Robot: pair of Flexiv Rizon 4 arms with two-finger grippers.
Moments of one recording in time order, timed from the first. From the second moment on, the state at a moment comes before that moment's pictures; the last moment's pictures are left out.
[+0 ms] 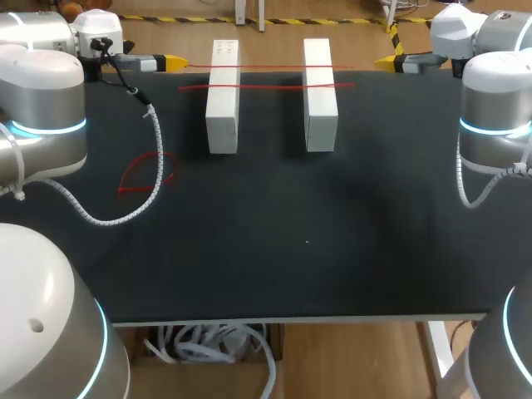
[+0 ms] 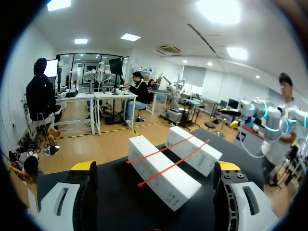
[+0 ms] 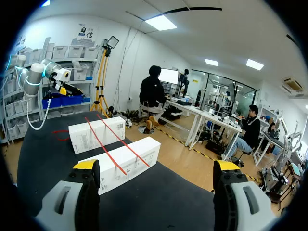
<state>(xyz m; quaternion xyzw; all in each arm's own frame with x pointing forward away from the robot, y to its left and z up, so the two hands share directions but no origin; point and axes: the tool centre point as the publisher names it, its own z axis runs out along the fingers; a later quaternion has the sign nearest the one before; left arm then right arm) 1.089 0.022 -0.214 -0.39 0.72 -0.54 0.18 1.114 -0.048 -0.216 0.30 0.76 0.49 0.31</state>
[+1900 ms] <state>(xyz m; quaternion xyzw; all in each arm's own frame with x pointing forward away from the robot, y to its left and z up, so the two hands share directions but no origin) 1.086 -0.009 -0.263 -0.12 0.80 -0.59 0.08 1.114 -0.048 -0.216 0.30 0.76 0.49 0.31</state>
